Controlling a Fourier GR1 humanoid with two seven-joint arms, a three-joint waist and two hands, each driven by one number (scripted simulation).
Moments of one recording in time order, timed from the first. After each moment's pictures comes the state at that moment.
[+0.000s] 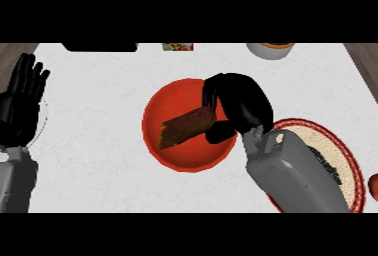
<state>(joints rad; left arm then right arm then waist) -0.28 0.29 0.24 -1.46 0.11 0.00 -0.02 -0.67 -0.14 0.41 -1.57 0.63 0.21 0.75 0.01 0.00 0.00</state>
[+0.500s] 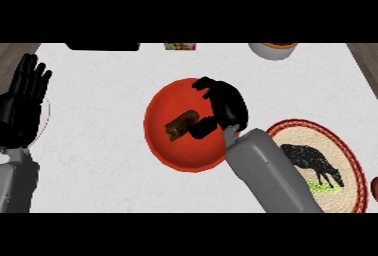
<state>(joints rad) -0.27 0.28 0.23 -1.49 0.11 0.00 0.00 -0.66 -0.02 0.38 -1.23 0.61 -0.10 0.65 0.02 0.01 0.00</state>
